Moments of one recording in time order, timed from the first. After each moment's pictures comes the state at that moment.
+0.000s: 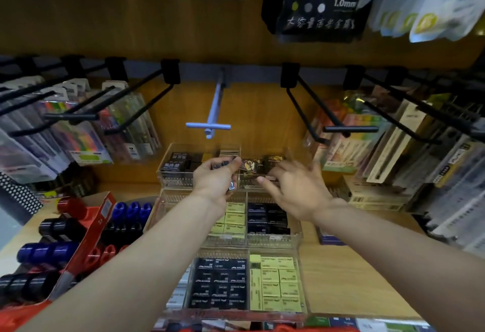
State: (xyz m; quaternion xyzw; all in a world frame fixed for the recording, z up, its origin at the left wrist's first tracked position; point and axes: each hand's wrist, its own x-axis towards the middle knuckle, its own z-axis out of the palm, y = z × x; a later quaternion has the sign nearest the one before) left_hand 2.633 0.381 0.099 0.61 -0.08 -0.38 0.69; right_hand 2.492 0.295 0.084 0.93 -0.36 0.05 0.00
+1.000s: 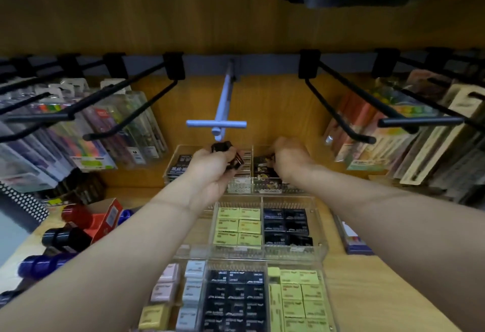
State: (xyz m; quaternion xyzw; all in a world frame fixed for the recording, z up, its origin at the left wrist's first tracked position) left_hand 2.688 0.358 0.097 0.54 -0.10 -0.44 0.71; right_hand 2.567 0.258 0.099 0.88 -0.45 0.07 -0.11
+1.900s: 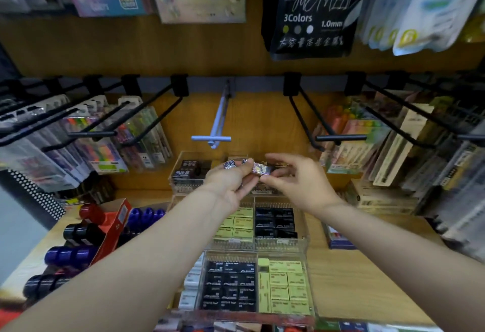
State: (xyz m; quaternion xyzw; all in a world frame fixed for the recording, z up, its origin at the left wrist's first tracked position) left_hand 2.629 0.380 0.124 0.55 -0.03 -0.48 0.68; right_hand 2.492 0.307 0.110 0.83 -0.30 0.30 -0.35
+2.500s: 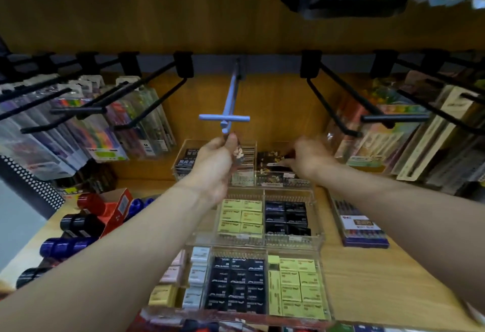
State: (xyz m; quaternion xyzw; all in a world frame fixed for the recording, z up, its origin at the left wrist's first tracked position) left_hand 2.664 0.382 0.113 0.59 -0.15 -0.40 0.68; right_hand 2.537 0.259 0.106 0.87 -0.45 0.08 -0.19
